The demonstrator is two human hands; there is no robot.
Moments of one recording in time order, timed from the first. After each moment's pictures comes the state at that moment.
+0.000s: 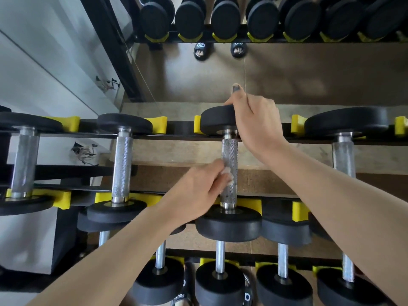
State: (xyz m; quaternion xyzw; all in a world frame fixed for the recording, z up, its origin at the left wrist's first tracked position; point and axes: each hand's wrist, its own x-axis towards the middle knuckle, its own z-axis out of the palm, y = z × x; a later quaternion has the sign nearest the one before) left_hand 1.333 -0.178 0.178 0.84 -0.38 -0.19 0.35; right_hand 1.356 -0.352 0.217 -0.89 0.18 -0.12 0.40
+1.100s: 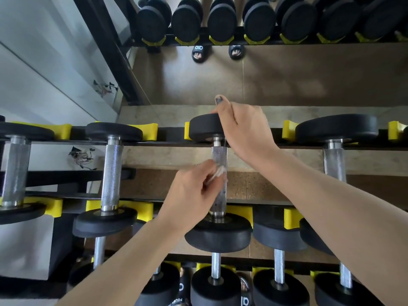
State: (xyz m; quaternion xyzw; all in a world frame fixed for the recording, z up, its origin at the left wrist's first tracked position) left_hand 1.321 -0.192 0.176 0.86 -0.31 -0.08 0.39; right_hand 1.357 -0.362 0.215 -0.91 0.13 -0.10 0.38
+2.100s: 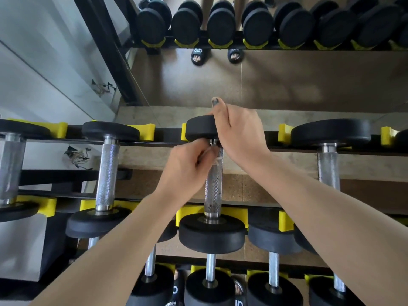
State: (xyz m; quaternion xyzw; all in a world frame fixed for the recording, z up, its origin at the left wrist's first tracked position) left_hand 1.355 -0.211 0.178 0.87 -0.26 -0.06 0.42; right_hand 1.360 -0.358 0.208 -0.91 0.14 -0.14 0.36
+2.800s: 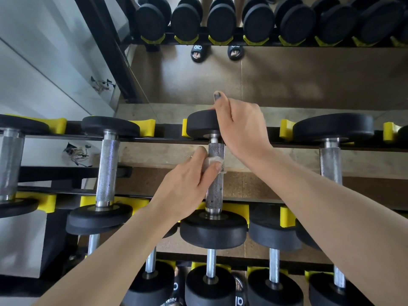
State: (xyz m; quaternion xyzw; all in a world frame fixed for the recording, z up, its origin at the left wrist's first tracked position) left_hand 1.334 -0.193 0.173 0.89 -0.29 -0.16 0.33; right_hand 1.359 -0.357 0.208 -0.91 0.14 -0.16 0.36
